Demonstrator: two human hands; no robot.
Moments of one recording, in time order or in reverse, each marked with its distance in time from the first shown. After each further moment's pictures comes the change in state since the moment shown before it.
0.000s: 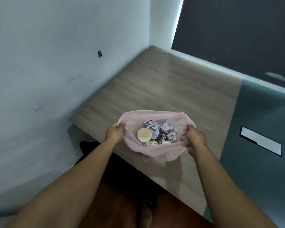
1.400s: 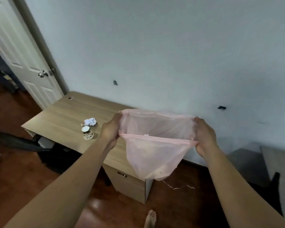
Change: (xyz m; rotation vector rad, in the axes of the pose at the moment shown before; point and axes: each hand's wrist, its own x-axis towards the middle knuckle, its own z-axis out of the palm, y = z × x) left_hand -0.582 -0.396 -0.440 -1.123 1.268 -0.144; right_hand -0.610 0.217 0.224 -0.347 -1.431 -0.174
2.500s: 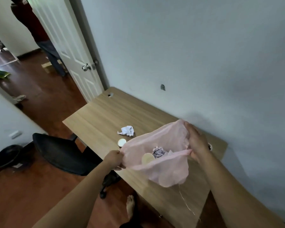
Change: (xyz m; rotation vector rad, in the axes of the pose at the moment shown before) left_hand 0.238 -0.024 -0.219 0.707 0.116 -0.414; right_hand 0.169 0.119 0.346 -0.063 -0.345 0.182
